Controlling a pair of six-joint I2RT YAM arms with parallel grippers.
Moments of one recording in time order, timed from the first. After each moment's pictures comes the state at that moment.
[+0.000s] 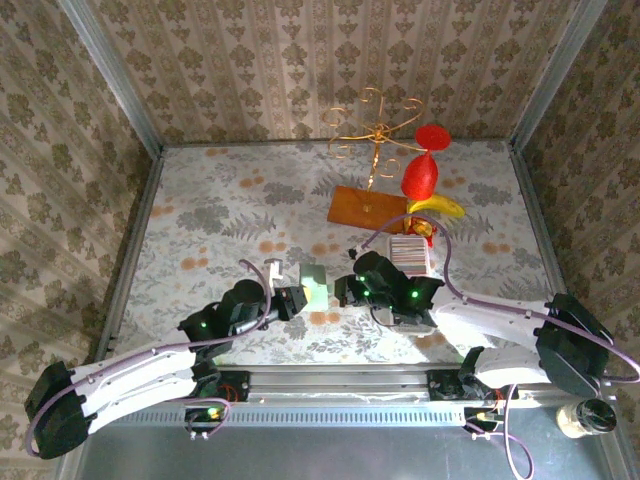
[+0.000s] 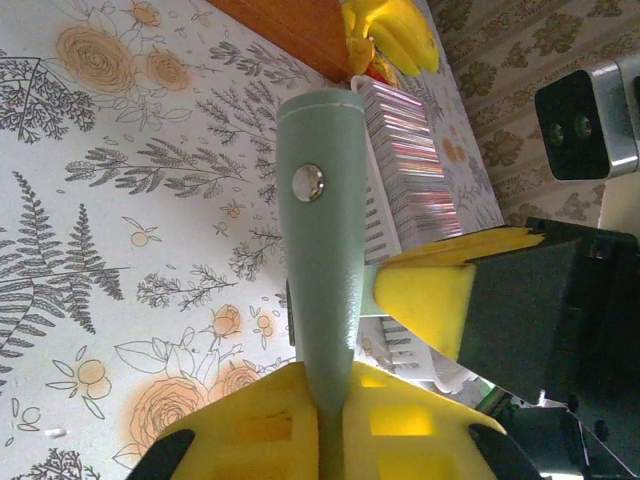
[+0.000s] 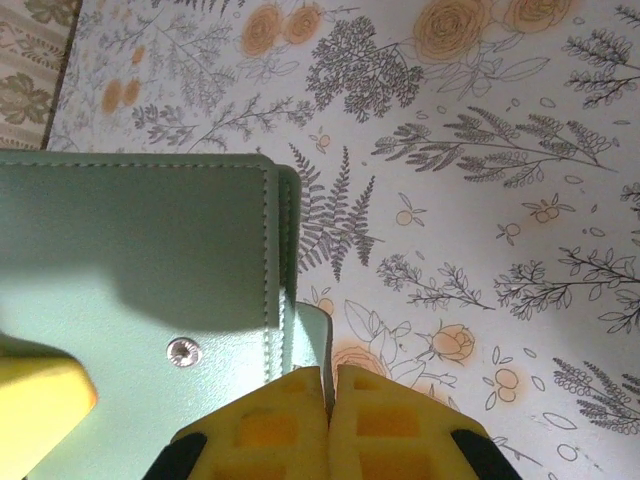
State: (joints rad) left arm -1.00 0.74 0.31 0.01 0.00 -0.94; right arm 0.93 1.27 0.68 -0.11 0.02 0.84
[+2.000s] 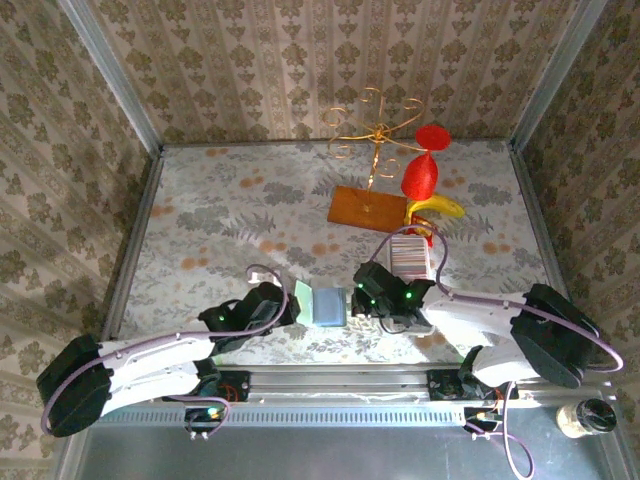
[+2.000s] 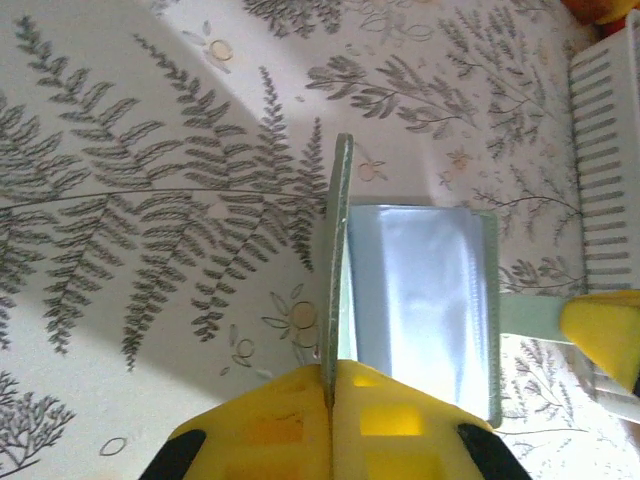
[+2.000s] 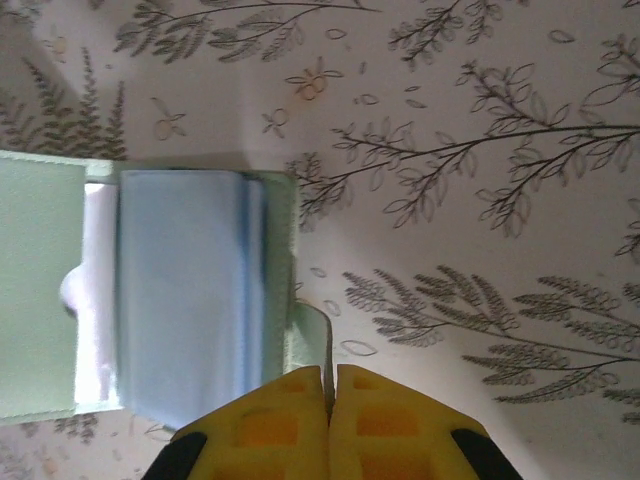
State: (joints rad) left arm -1.01 0.95 0.30 -0.11 -0.14 -1.03; right arm 0.89 1.37 0.63 -0.25 0.06 0.90
